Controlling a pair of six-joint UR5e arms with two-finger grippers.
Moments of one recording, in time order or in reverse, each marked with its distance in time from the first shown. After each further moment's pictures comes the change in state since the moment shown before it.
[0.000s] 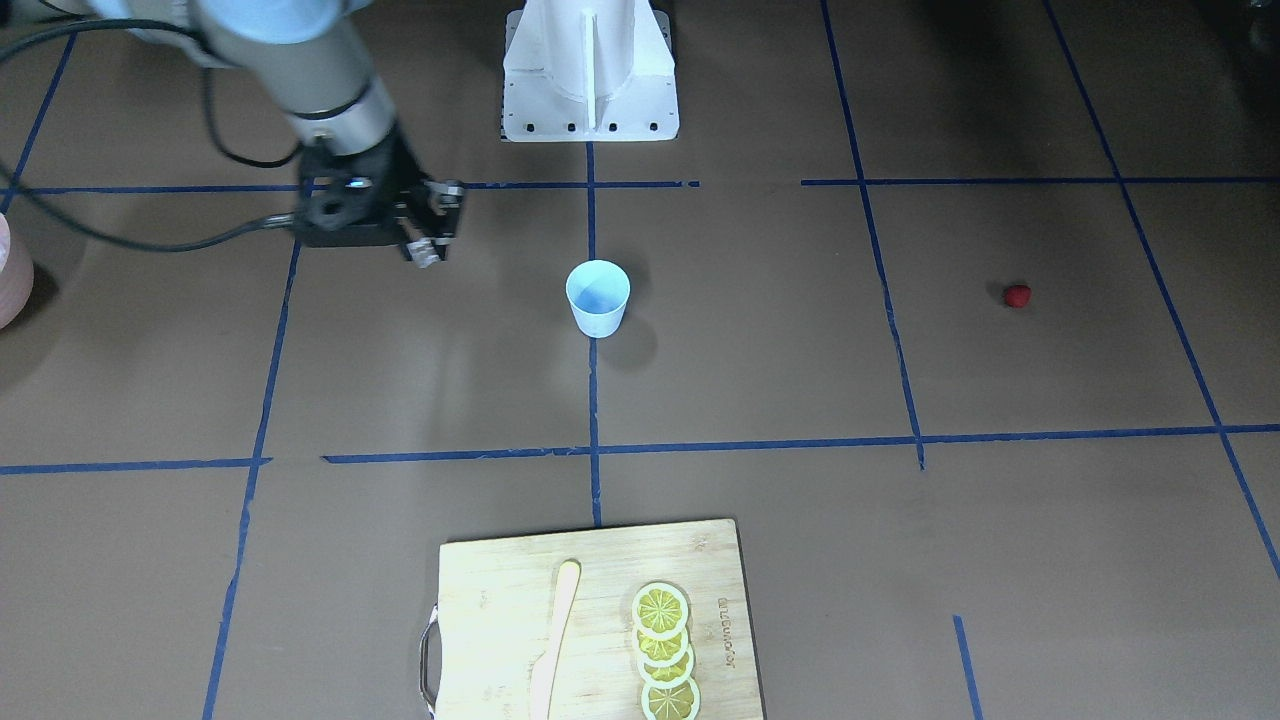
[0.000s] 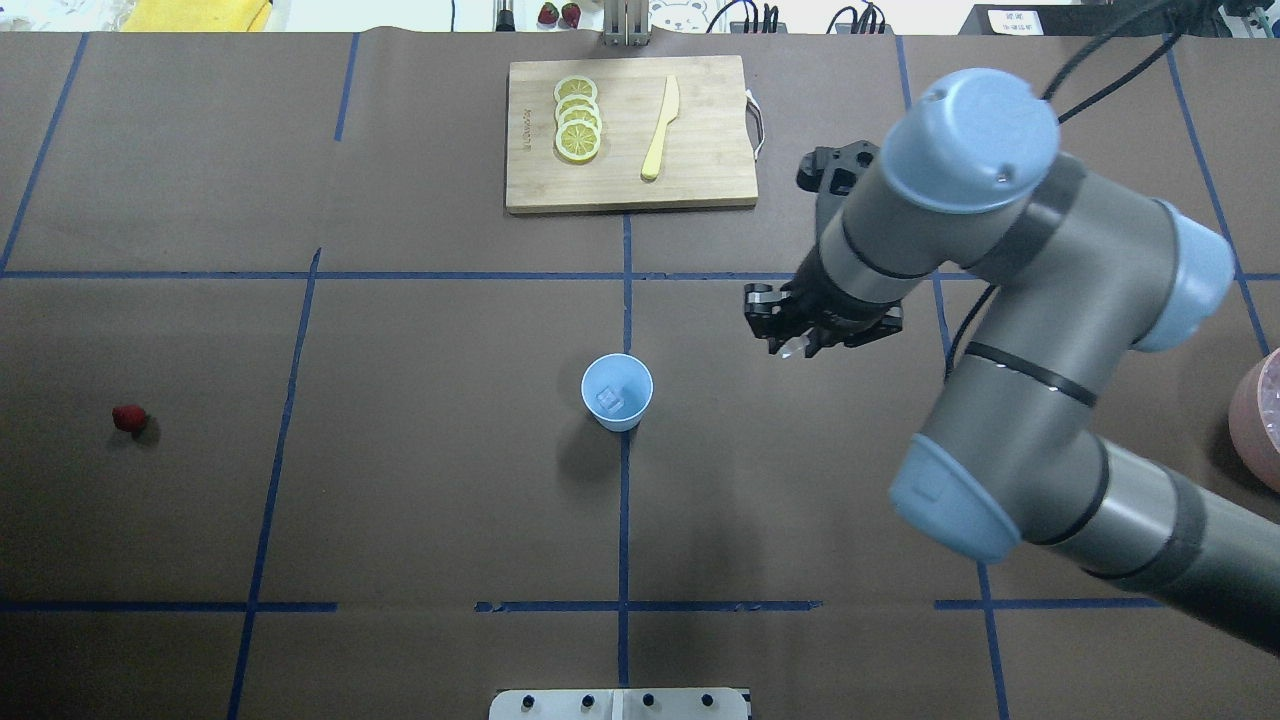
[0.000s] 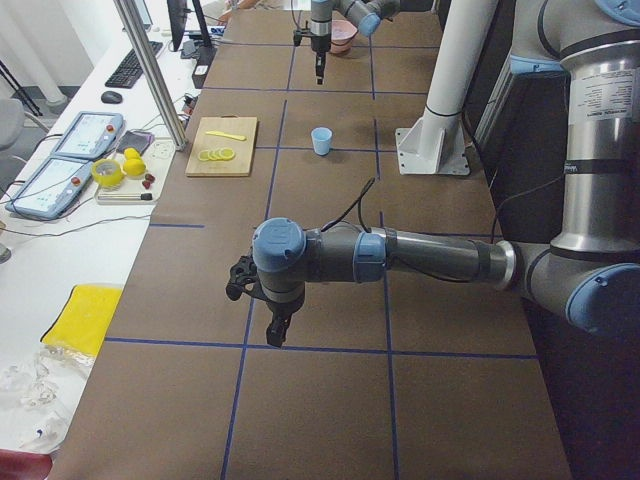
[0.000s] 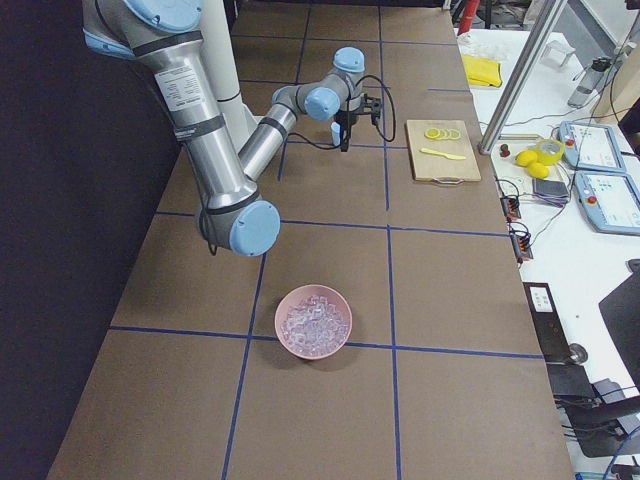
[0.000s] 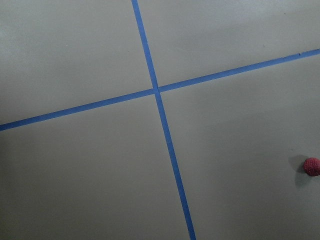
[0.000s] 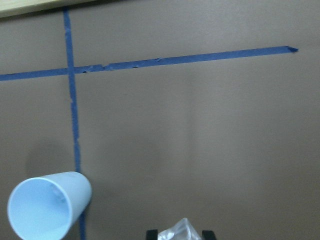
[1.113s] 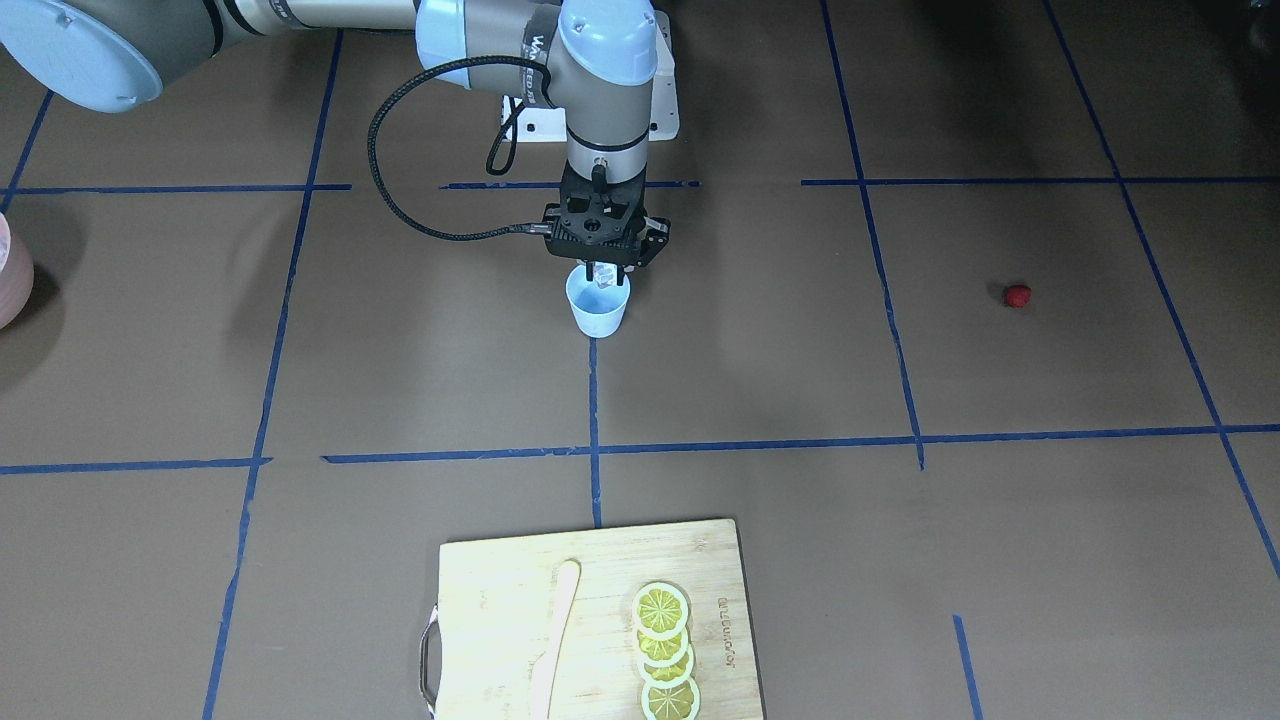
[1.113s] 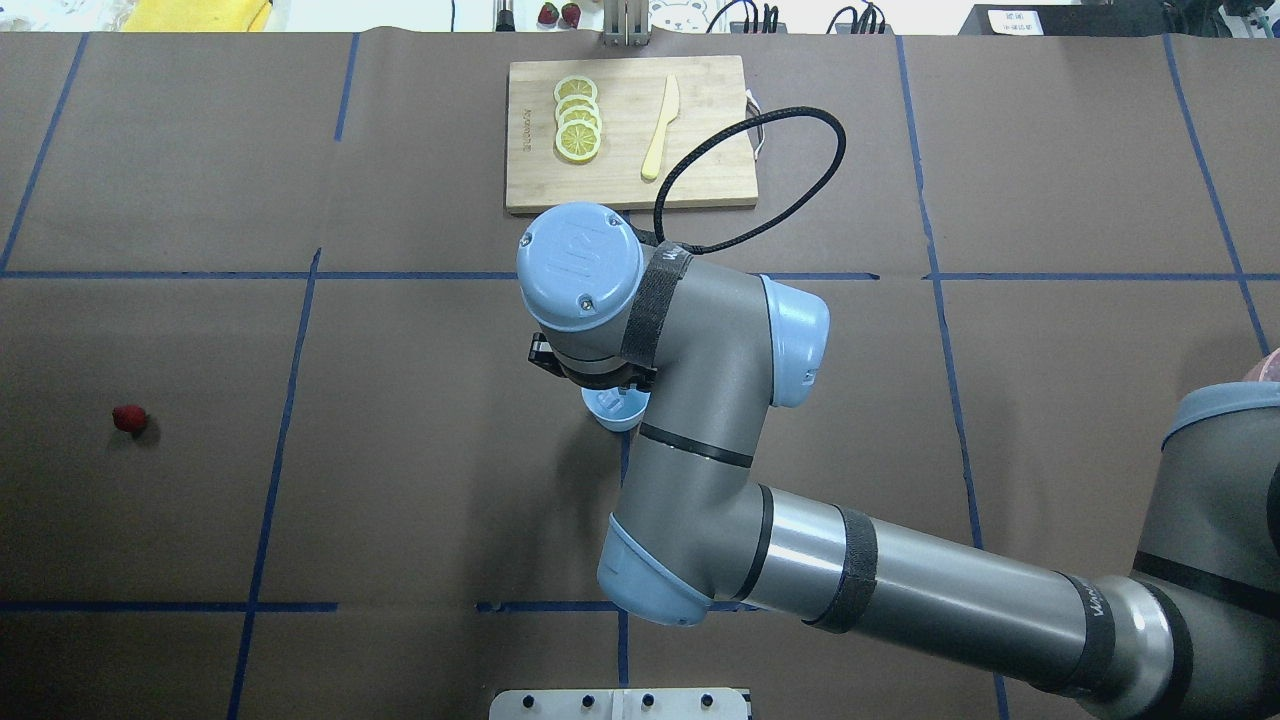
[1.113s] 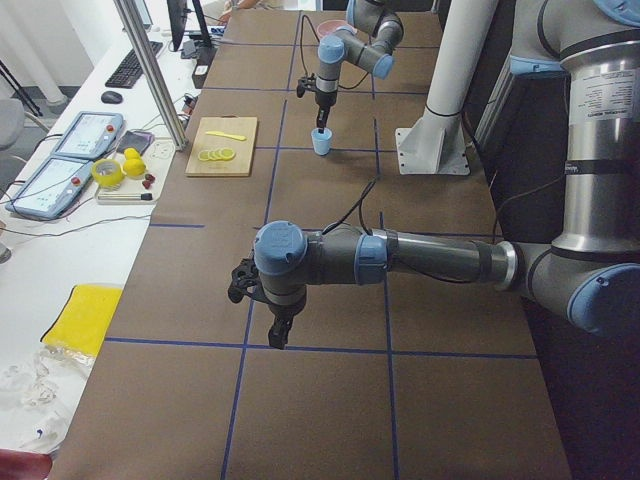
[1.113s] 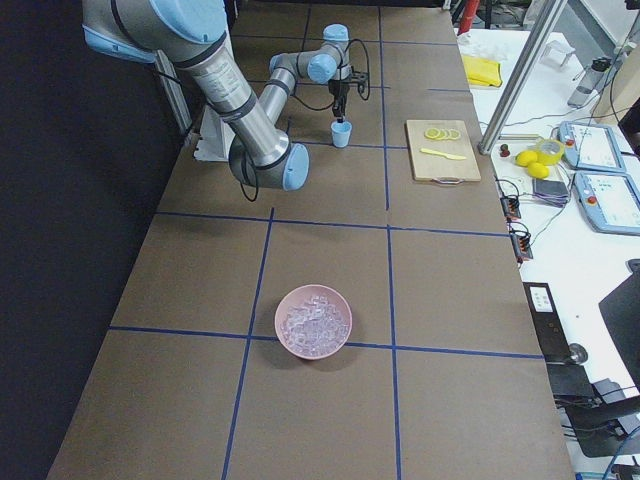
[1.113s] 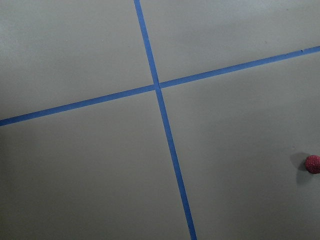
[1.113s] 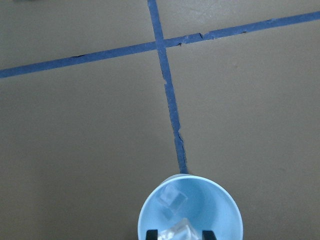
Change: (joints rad) left arm 0.001 0.006 0.001 -0.001 0.000 0.000; right arm -0.184 0.297 -0.363 0.036 -0.221 0.202
